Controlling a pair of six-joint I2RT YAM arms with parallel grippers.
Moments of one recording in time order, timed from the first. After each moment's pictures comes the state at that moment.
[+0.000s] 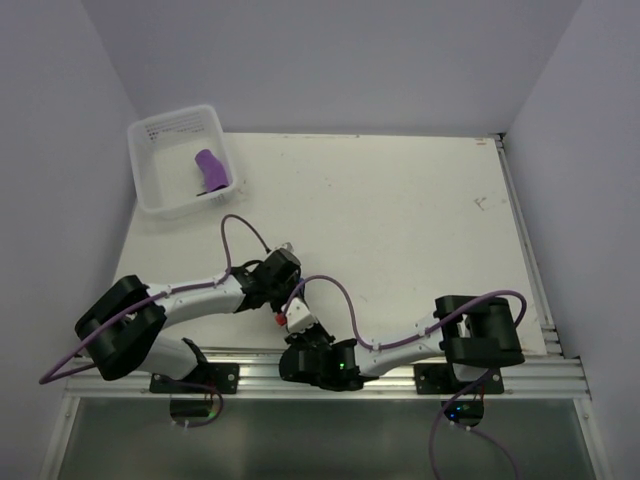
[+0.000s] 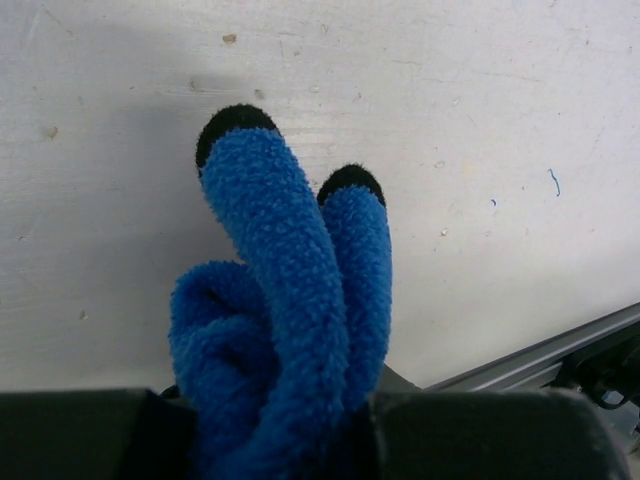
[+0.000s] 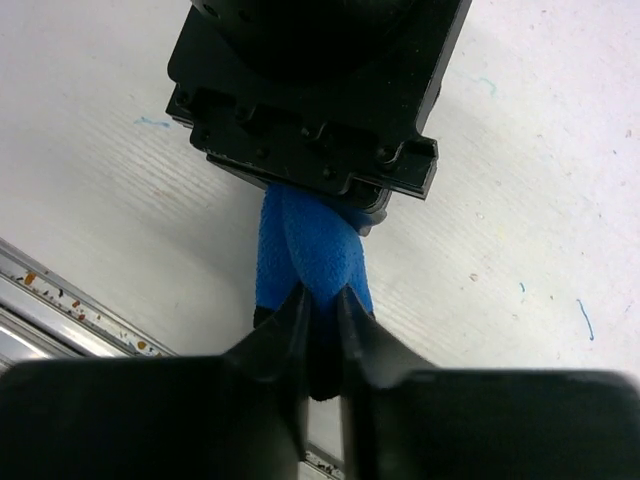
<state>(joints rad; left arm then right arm) -0.83 1.39 0.62 -0.25 0.02 -1.02 1.61 1.71 0.85 -0.01 0.99 0.55</state>
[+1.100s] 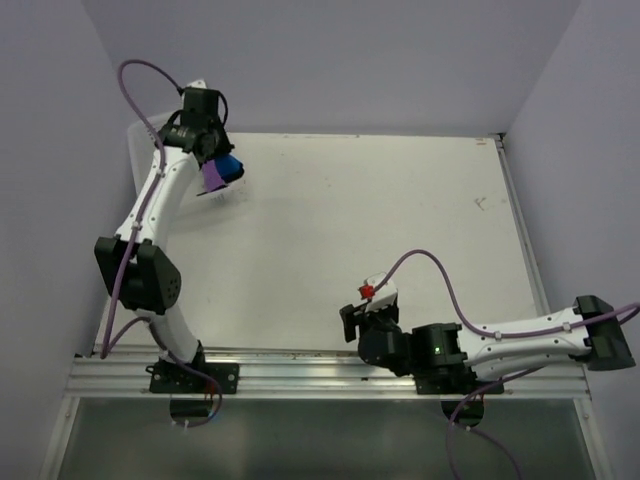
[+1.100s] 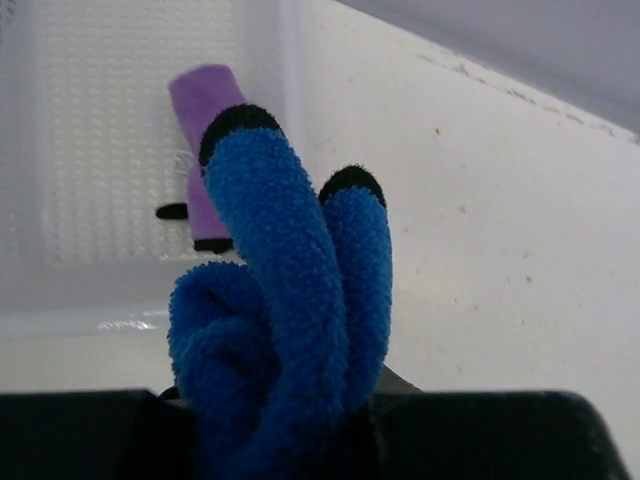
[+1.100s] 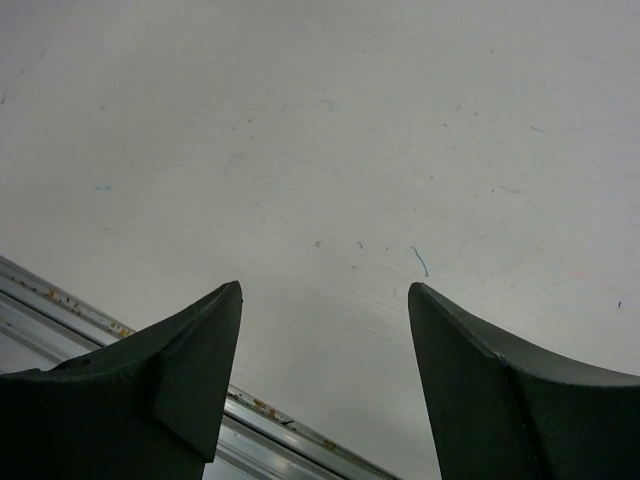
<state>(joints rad) -0.18 1.75 1.78 -0.76 -0.25 -0.45 1.59 0.97 0.58 -0.31 1.02 0.72</state>
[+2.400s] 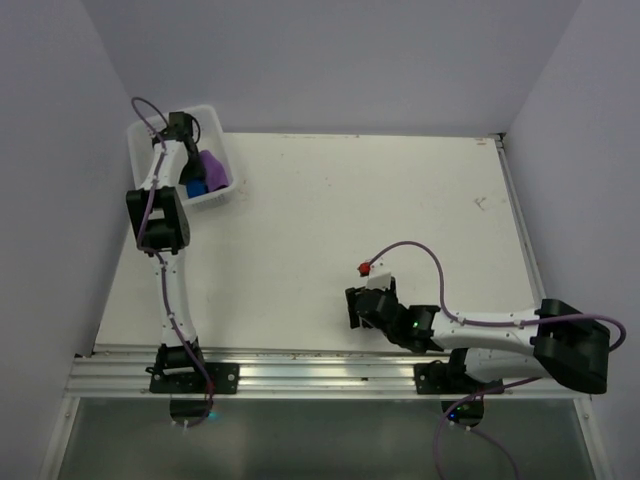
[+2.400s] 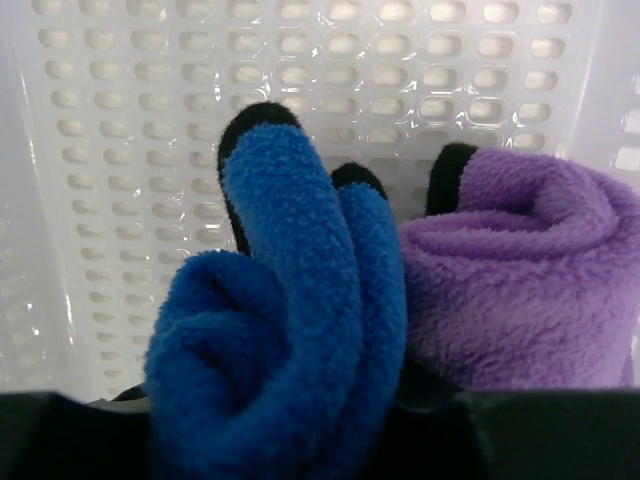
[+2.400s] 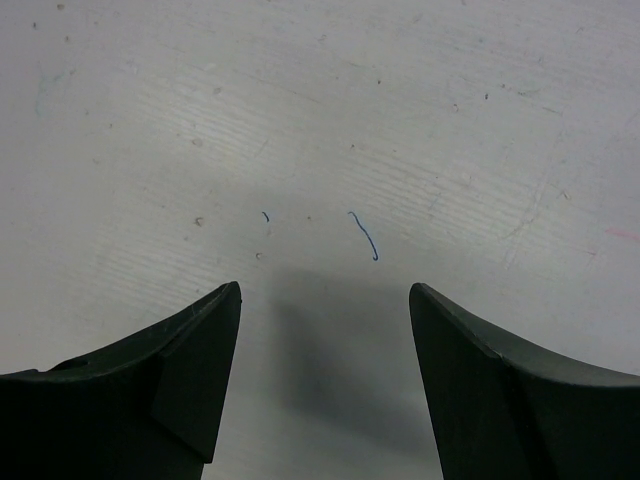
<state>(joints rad) 0.12 2.52 2.28 -0.85 -0.20 -0.22 1.17 1.16 0.40 -0.06 0.58 0.67</state>
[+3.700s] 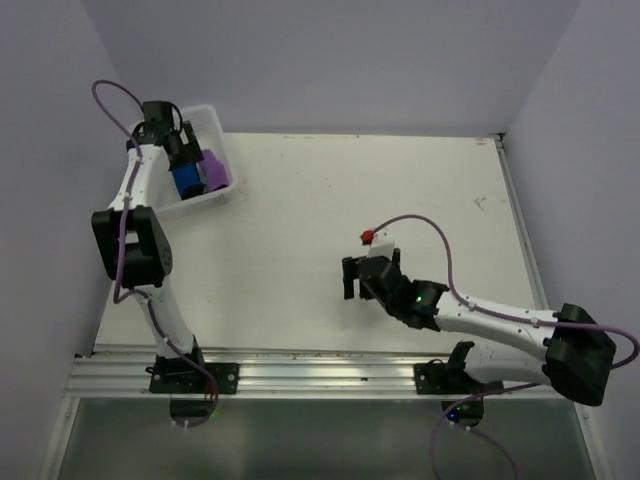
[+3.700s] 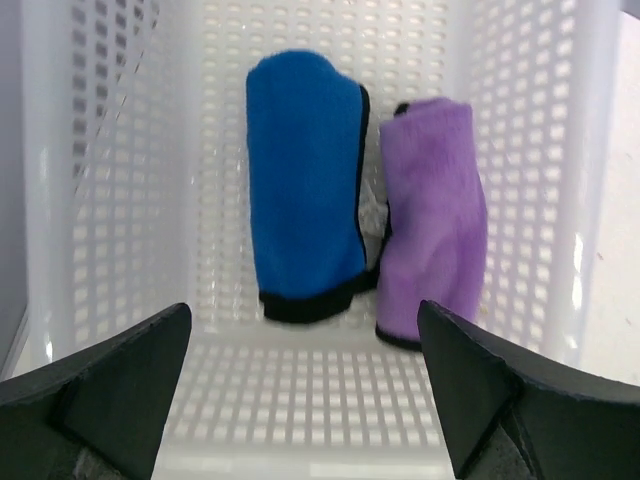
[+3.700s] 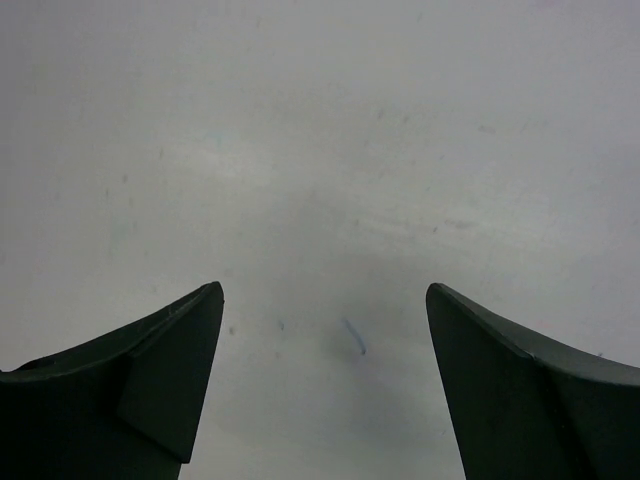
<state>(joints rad) 0.13 2.10 1.93 -0.69 -0.20 -0.25 1.06 1.15 0.56 -0.16 0.55 0.59</state>
